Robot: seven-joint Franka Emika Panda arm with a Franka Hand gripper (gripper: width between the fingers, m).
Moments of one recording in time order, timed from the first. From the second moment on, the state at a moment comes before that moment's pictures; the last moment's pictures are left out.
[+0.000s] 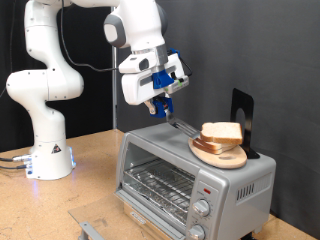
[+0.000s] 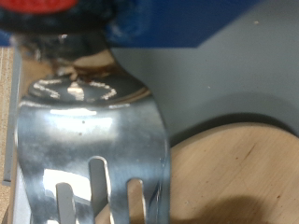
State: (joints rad) arm -0.25 -0.32 0.46 -2.36 0.39 2.22 0.61
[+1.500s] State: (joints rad) arm -0.24 -0.27 0.47 -2.33 0.38 2.25 0.50
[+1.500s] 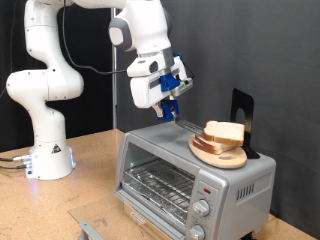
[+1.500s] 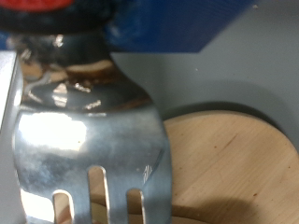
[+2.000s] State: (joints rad) arm -0.25 -0.20 0.49 -2.27 0.37 2.25 0.55
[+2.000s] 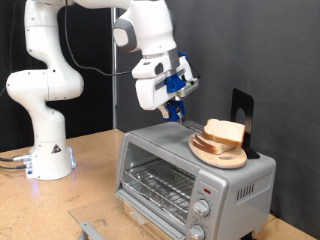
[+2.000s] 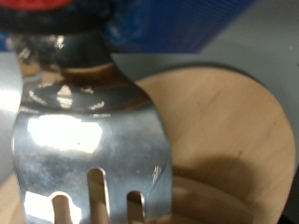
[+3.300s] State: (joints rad) arm -0.24 -0.05 0.51 -2.17 0.37 2.39 0.57
